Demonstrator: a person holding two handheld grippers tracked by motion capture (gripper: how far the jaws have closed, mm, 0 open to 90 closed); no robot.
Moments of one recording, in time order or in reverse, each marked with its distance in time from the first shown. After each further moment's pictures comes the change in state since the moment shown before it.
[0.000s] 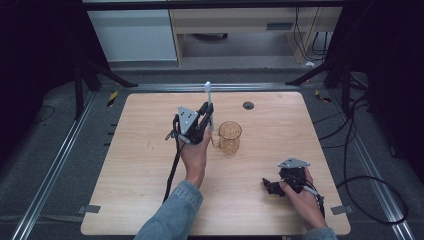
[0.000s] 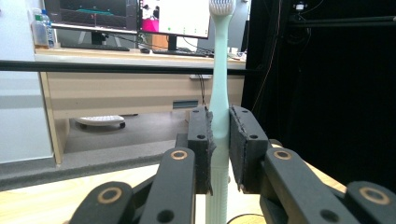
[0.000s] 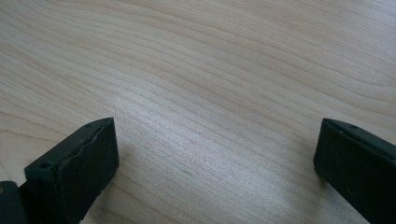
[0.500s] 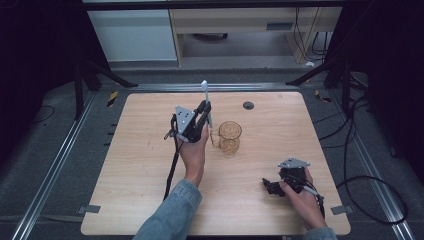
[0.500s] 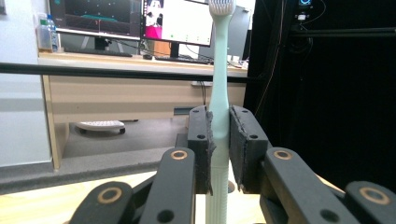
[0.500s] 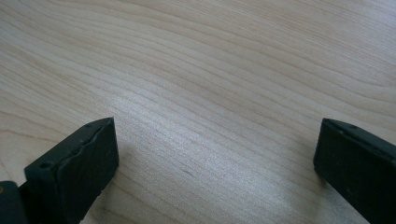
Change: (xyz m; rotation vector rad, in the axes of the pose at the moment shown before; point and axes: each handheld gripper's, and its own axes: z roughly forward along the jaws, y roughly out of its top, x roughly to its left) left arm 0.011 -0.008 0.007 -0.028 0.006 -0.019; right arm 0.000 0.000 0.000 0.001 0.004 0.000
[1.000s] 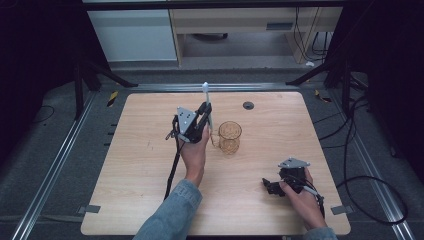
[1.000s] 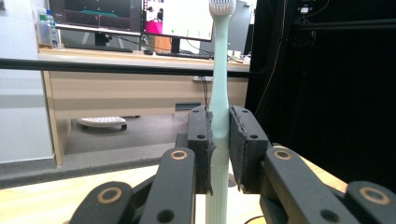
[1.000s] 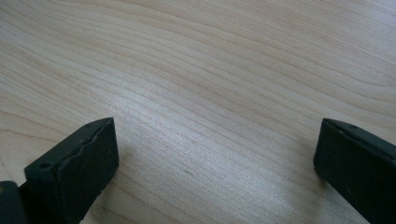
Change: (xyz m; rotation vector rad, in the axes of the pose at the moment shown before) left arm 0.000 -0.007 0.003 0.012 0.009 0.012; right arm 0.000 0.000 0.000 0.000 0.000 0.001
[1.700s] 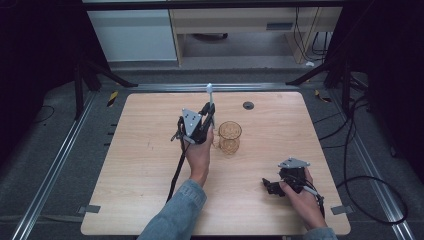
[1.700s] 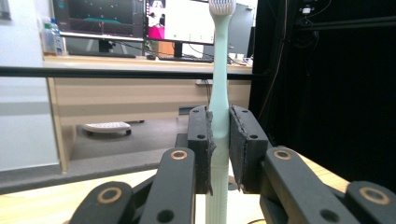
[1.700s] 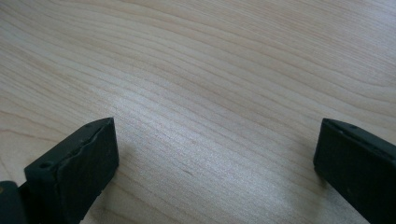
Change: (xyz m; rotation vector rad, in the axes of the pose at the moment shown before) left arm -0.010 -0.009 0.006 -0.020 0.013 0.027; right arm 0.000 0.000 0.000 0.000 0.000 0.000
